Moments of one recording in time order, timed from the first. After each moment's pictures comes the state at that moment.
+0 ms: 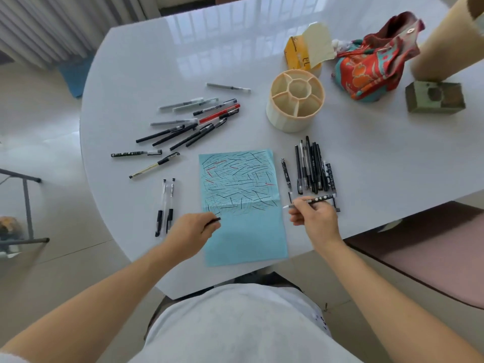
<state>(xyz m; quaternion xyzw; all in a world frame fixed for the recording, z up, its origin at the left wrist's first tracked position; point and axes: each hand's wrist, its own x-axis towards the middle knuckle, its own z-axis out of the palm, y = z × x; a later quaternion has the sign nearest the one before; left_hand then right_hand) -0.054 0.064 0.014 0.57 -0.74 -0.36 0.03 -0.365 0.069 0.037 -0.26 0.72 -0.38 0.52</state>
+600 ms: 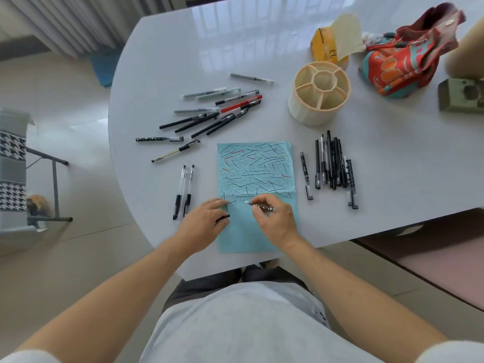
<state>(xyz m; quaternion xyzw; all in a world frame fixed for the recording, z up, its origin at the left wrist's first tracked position) -0.040 0.088 -0.003 0.56 -0.78 -0.30 0.05 -0.265 0.085 -0.001 -0.54 0.63 -0.32 0.46</state>
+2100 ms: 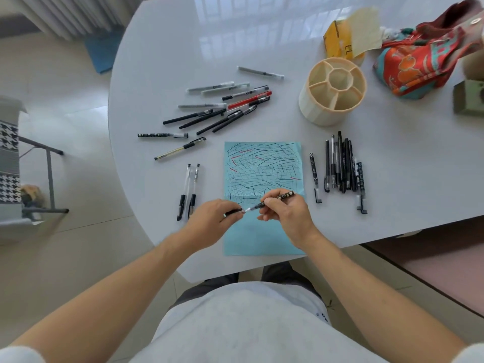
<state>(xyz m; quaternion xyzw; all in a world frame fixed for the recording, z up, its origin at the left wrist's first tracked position) -0.046 0.067 0.026 0.55 -0.73 -0.40 0.10 -0.266 0.056 0.038 -0.32 0.57 -0.34 0.67</state>
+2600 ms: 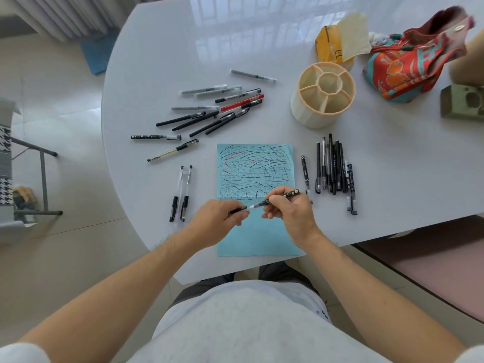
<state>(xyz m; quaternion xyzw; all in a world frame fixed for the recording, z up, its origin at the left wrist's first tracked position) -0.075 0.060 0.045 0.57 -0.67 -0.47 0.08 -0.288 0.053 0.041 -0.31 0.57 -0.38 0.66</state>
